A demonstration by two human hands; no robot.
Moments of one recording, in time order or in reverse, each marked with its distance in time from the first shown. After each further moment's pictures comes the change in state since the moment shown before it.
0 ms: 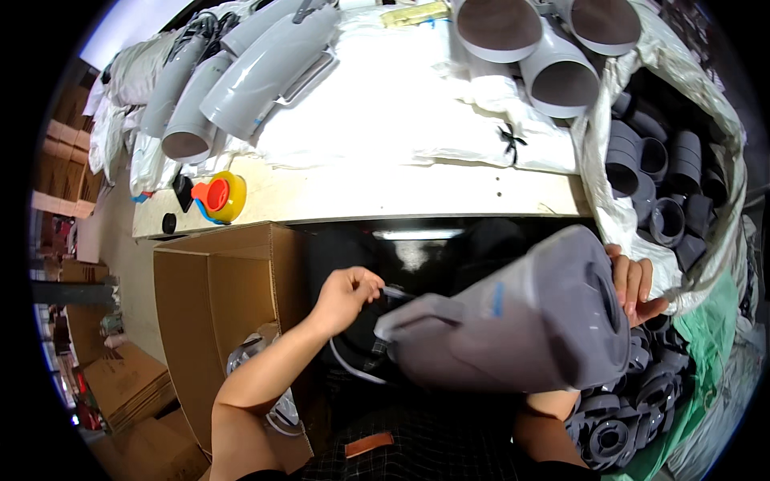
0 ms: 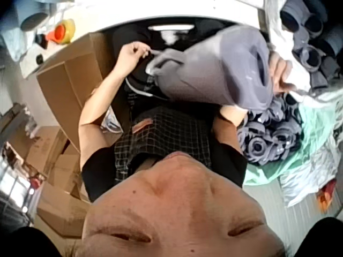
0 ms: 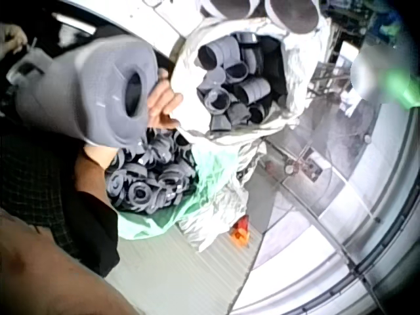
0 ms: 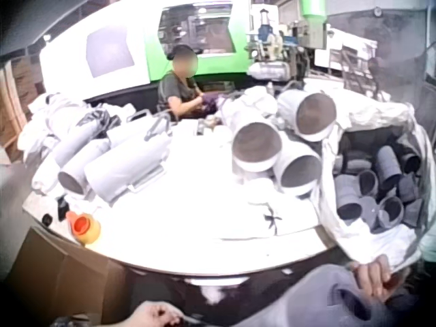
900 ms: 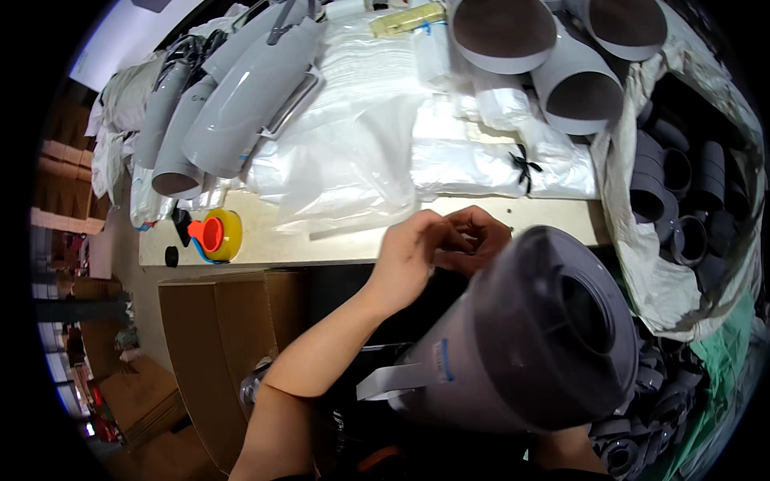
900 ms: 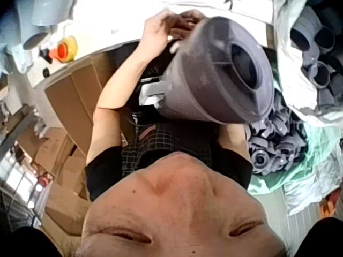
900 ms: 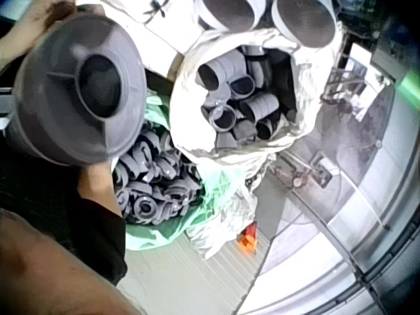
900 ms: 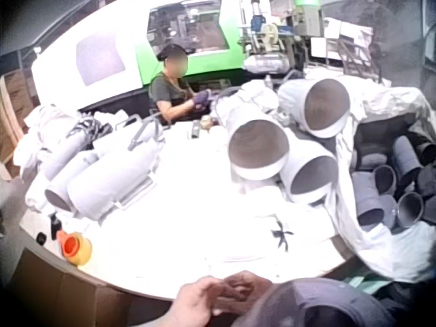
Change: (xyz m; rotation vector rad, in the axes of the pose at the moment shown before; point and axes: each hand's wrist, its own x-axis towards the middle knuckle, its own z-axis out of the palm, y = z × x) left_hand 0.128 0.112 0.053 -0.244 0.021 0.529; right_hand 0.042 0.181 -0.033 -0.634 0.064 0.902
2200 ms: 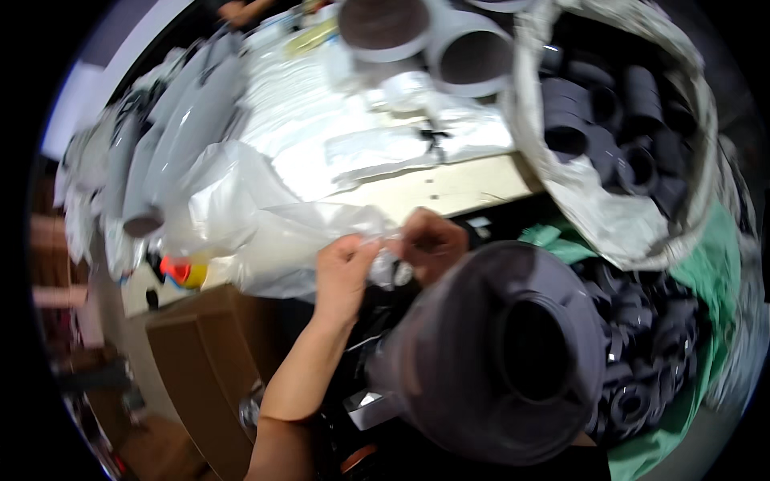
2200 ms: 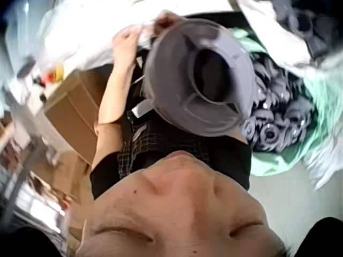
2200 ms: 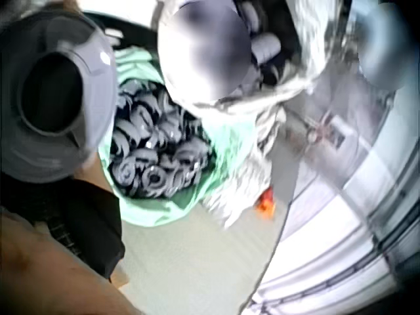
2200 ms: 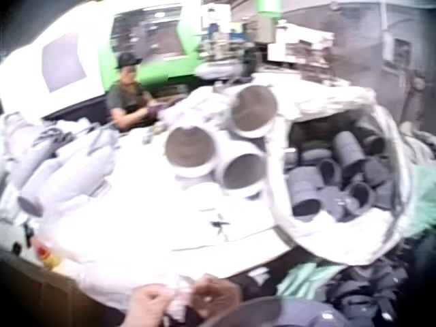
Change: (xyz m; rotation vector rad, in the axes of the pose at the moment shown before) left_hand -0.049 0.021 0.039 -0.068 0.121 -0.260; right_hand -0.067 -0.005 0.012 0.141 0.312 -0.382
